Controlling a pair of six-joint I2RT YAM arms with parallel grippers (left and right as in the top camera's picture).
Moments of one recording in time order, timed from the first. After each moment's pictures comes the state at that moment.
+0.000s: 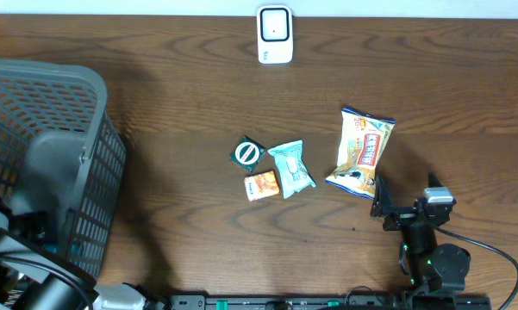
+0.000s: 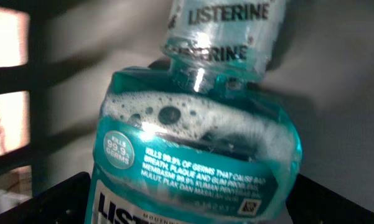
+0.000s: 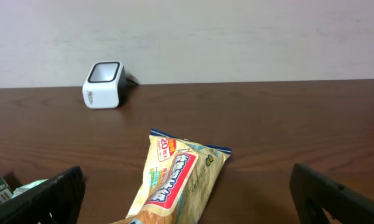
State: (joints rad) left arm 0.99 1.66 0.97 -0.84 -0.18 -0.69; right arm -0.04 0.01 0.01 -0.06 -0.12 0.07
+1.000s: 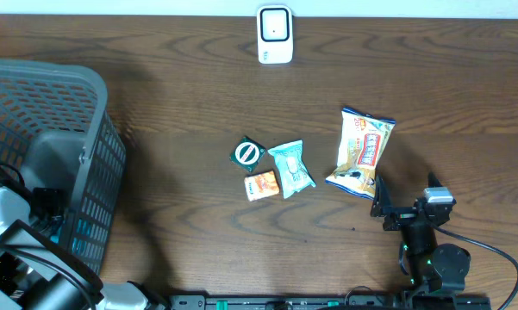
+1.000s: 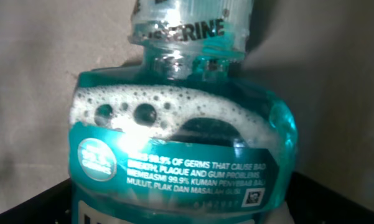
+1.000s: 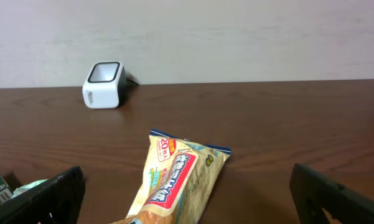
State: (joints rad) left arm 0.84 1.66 0.92 -0.72 -0.10 -0.62; right arm -0.04 0.01 0.01 -0.06 -0.12 0.07
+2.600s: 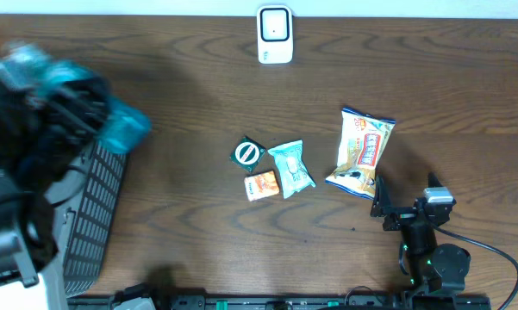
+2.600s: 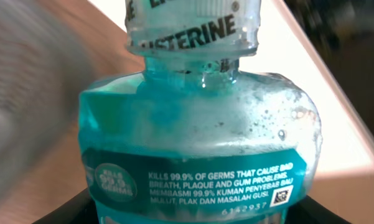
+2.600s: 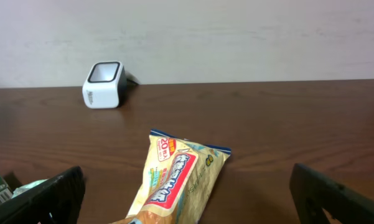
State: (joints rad) left arm 0.26 1.07 1.57 -1.03 0.42 -0.64; right arm -0.04 0.01 0.01 -0.06 -0.12 0.07
